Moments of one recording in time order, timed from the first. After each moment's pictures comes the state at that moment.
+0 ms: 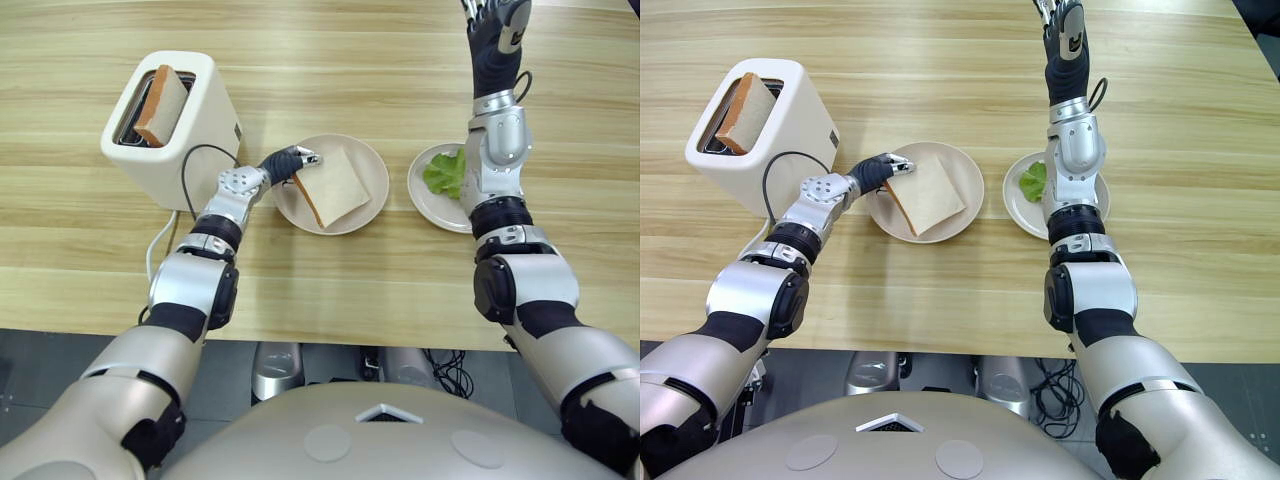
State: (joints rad) left arm -0.82 0.20 -0.09 1.25 0.14 -0.21 -0.44; right arm -0.85 -0.20 -0.13 0.97 0.09 -0.88 0.26
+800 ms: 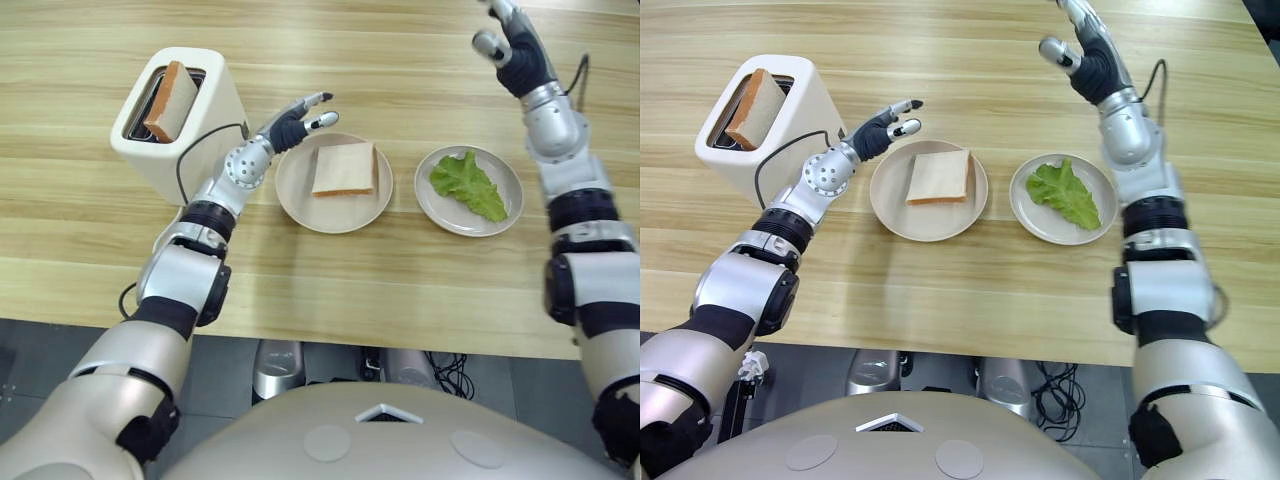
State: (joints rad) left arm -0.87 0.29 -0.27 1.11 0.43 -0.53 -0.04; right arm -0.80 -0.70 0.18 0.93 -0.55 -0.59 0.07
